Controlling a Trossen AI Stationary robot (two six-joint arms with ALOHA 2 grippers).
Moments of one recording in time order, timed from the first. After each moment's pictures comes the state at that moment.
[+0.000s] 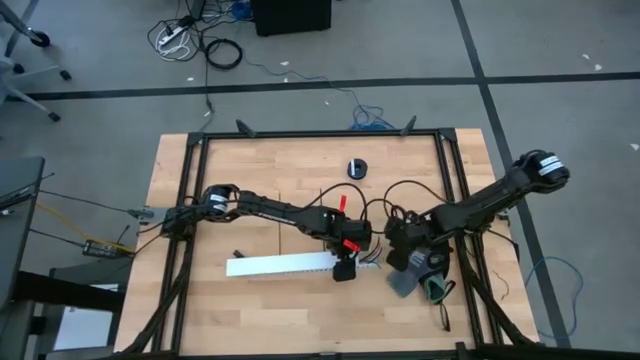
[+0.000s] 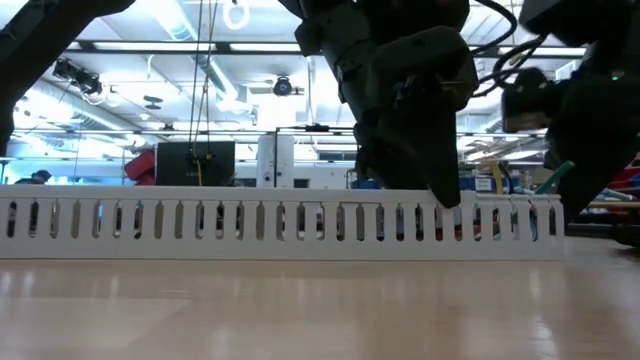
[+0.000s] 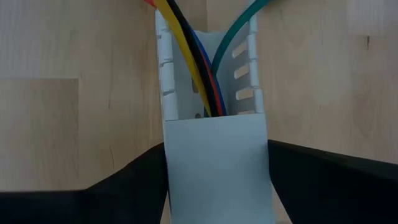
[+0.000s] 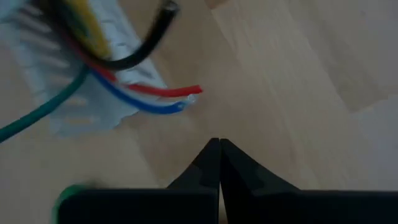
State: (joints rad) left arm -0.12 2.29 1.87 -0.67 0.15 -0.18; right arm 0.35 1.29 0.58 -0.44 0.20 0.82
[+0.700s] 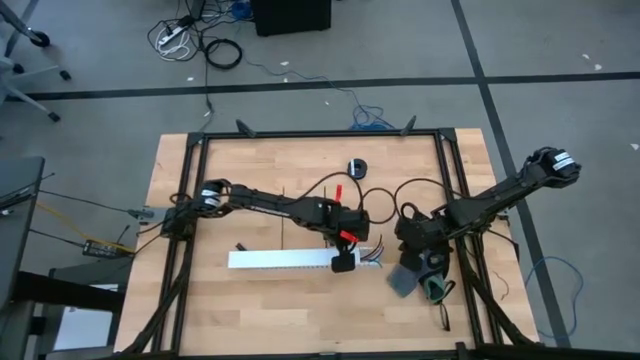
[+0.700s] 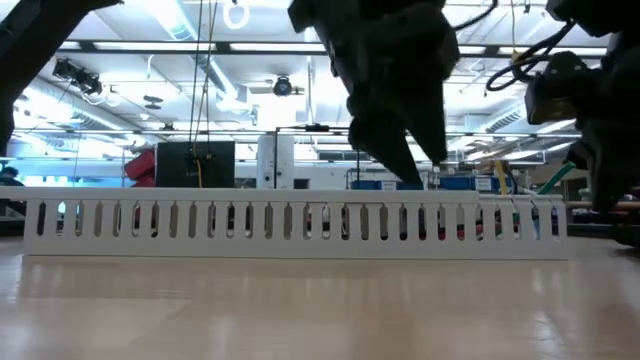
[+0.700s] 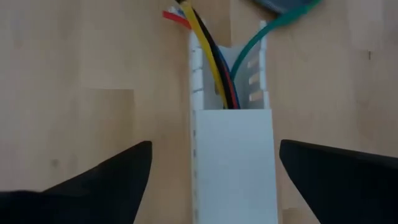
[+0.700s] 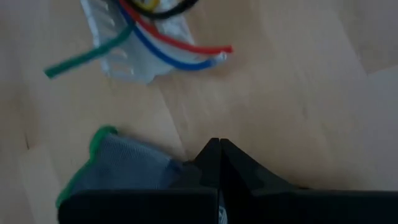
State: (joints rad) left arm -0.10 2.21 1.86 -0.71 0.09 -0.15; right arm 0.38 1.08 0.51 -0.50 0.09 0.81
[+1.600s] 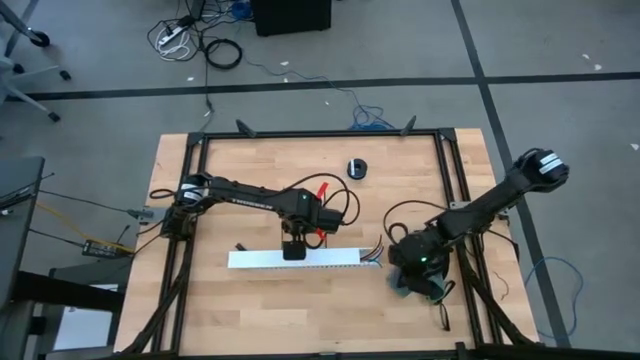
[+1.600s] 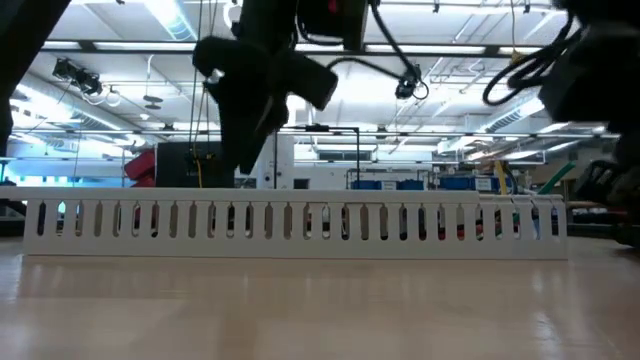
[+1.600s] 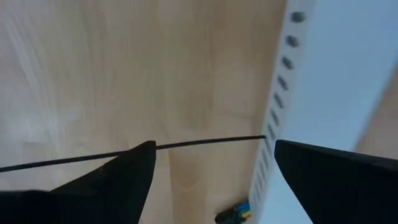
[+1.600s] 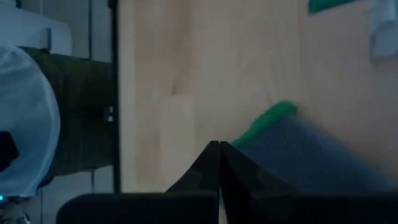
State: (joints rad) left arm -0.08 2.05 1.75 -1.38 -0.06 -0.14; right arm 0.45 1.25 0.44 -0.02 -0.34 0.74
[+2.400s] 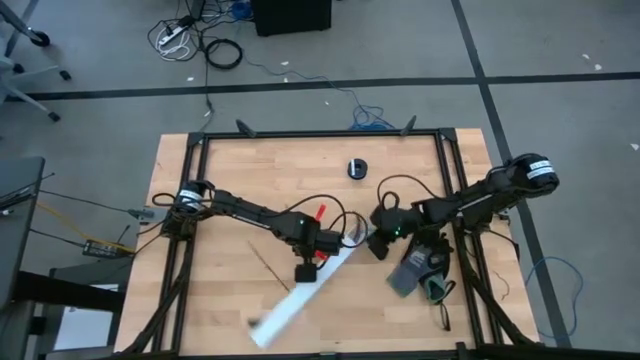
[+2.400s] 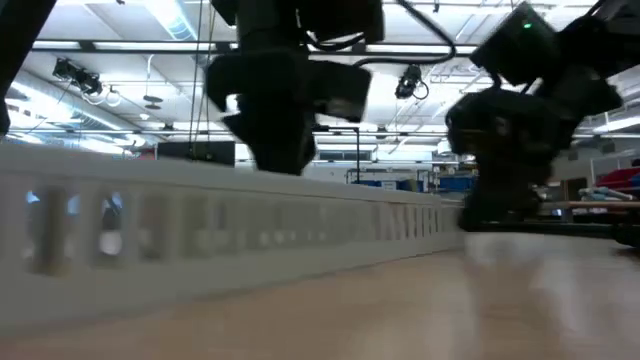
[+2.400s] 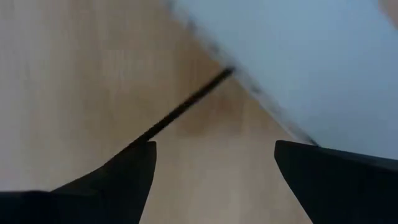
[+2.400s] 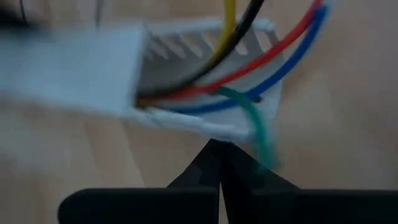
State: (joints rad) left arm -0.19 2.05 1.54 -0.88 0.02 -0.18; right arm 0.15 1.41 0.44 0.16 0.04 0.80
